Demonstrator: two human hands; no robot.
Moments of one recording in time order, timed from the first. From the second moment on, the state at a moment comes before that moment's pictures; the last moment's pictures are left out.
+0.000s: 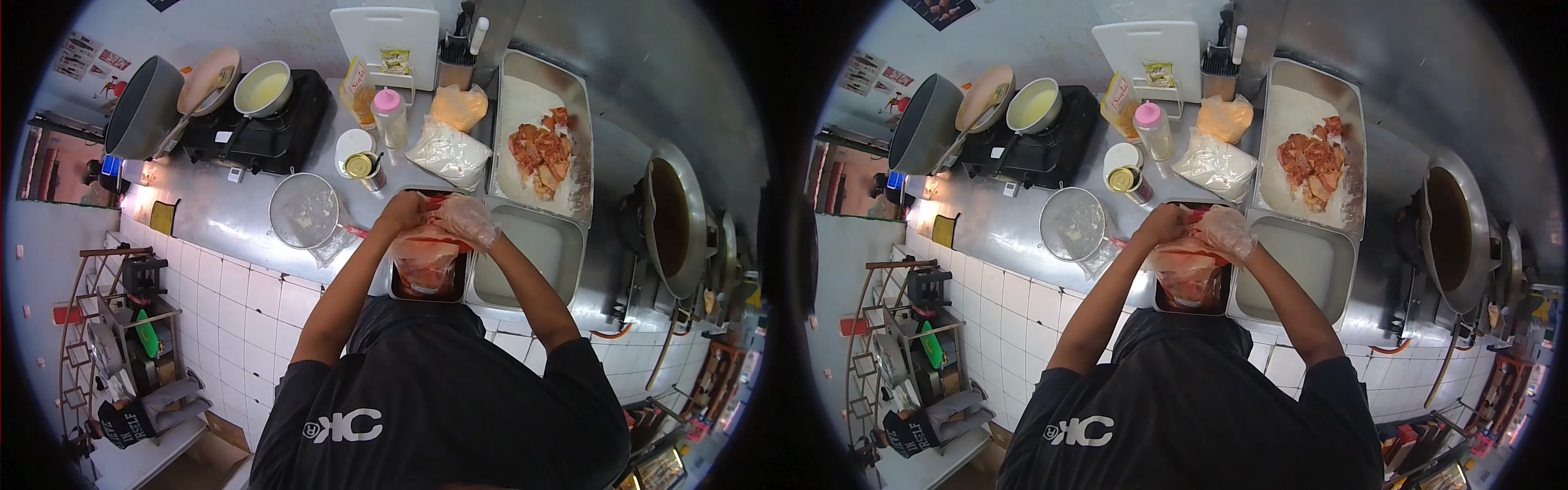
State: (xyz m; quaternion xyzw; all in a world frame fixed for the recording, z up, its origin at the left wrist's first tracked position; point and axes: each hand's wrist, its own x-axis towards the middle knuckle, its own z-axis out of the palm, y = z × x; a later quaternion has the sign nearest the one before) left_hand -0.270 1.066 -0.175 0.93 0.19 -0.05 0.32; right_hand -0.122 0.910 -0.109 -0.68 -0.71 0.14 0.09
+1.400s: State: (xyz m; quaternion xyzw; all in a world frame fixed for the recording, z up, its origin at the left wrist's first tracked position) left_hand -0.663 0.880 -0.197 0.63 0.30 0.10 0.71; right_hand -0.115 0.802 -0.043 -0.76 -0.29 0.24 0.52
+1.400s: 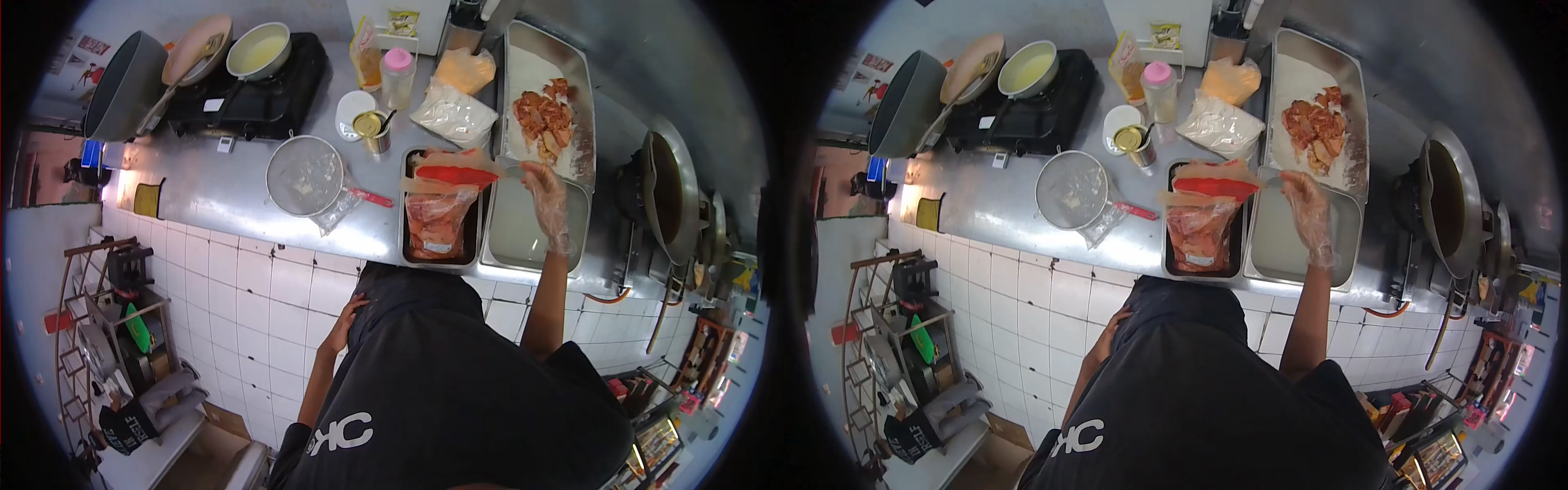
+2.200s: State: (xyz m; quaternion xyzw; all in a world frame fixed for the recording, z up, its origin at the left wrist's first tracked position) left_hand -0.359 0.994 -0.074 0.96 0.20 0.15 0.14; right_hand -0.093 0.943 0.048 -0.78 -0.51 0.14 0.34
